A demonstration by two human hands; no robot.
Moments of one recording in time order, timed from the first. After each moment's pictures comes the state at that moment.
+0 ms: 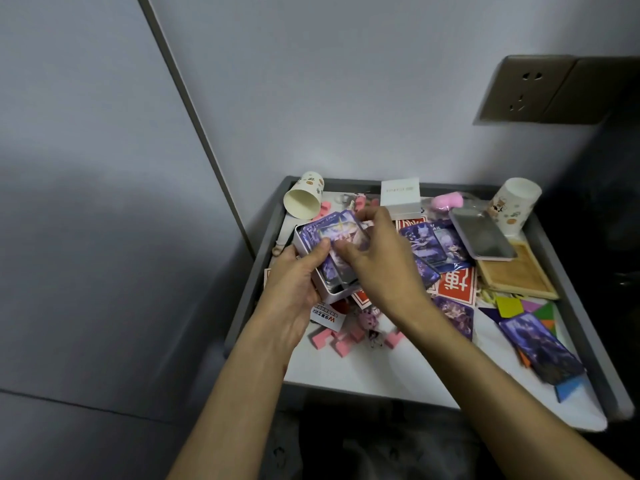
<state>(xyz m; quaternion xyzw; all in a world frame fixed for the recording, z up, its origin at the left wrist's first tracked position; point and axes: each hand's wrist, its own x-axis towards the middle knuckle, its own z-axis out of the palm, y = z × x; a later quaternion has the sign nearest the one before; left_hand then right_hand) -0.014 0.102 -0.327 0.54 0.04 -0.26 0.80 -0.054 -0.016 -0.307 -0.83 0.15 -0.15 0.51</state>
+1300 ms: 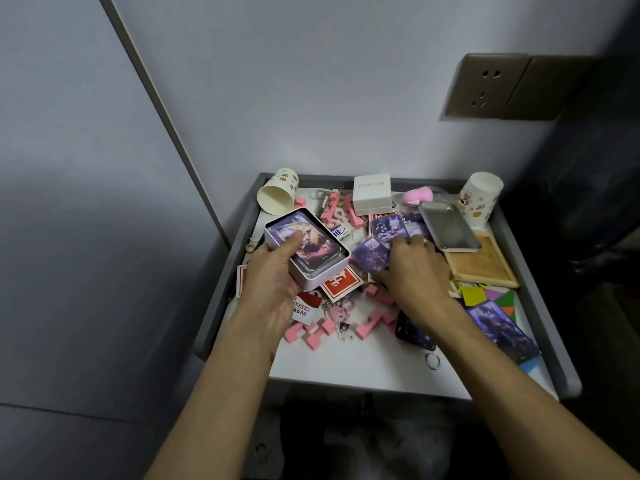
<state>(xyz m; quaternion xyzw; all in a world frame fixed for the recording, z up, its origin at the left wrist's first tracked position) -0.021 0.077 -0.323 0.51 0.12 -0.21 0.83 -0.074 -0.095 -0.353 -0.96 0.26 -0.02 0.06</state>
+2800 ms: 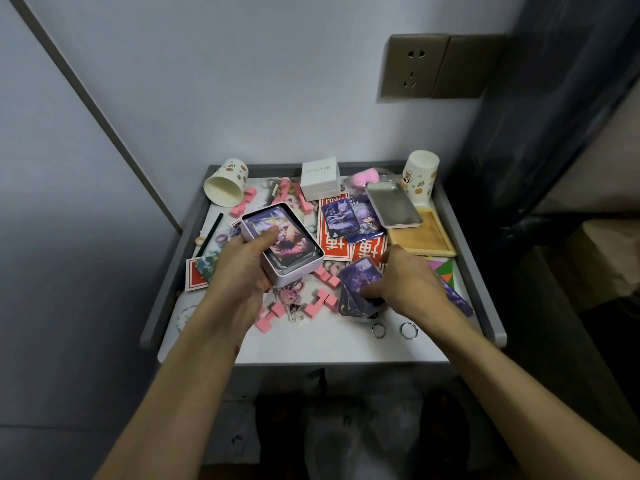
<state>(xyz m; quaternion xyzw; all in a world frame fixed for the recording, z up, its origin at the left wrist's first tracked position) -0.047 0.052 -0.324 0.60 0.05 -0.25 0.76 -0.144 -0.124 -0.342 -0.89 0.35 0.07 0.26</state>
